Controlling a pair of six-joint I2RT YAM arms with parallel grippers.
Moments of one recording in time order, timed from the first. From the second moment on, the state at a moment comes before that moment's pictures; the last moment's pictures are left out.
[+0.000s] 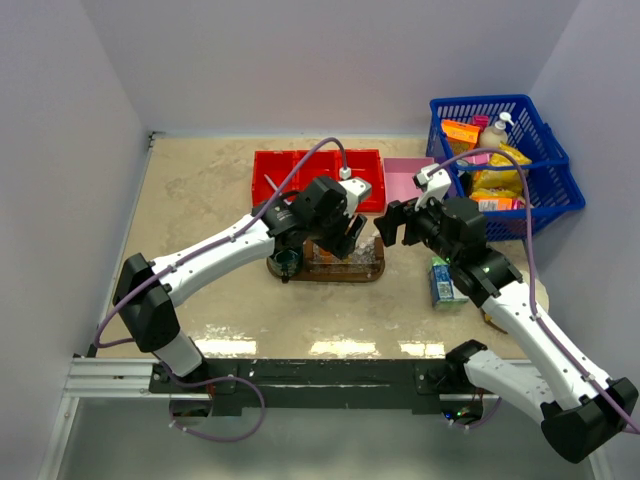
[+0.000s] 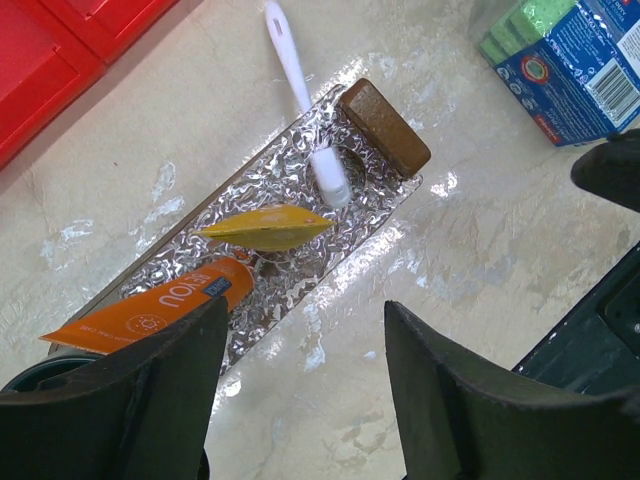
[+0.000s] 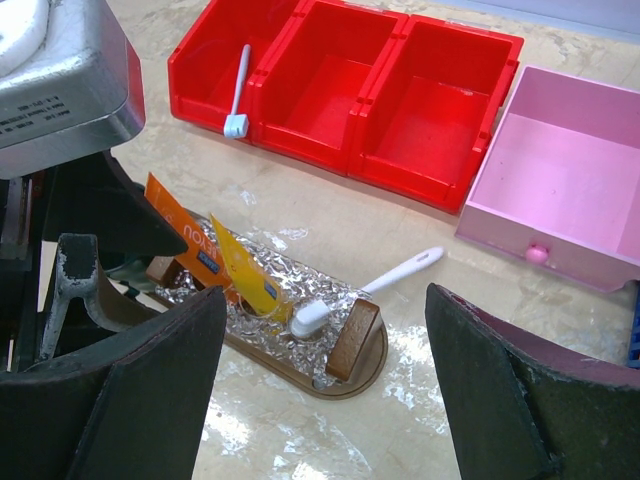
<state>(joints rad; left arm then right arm) -0.88 1.62 1.45 -0.61 0.00 -0.20 0.48 0.91 0.89 -0.28 -0.02 0.16</state>
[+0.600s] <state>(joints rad) -0.82 1.47 1.36 -0.47 -0.01 -0.18 0.48 0.97 0.84 -0.24 -0.02 0.20</state>
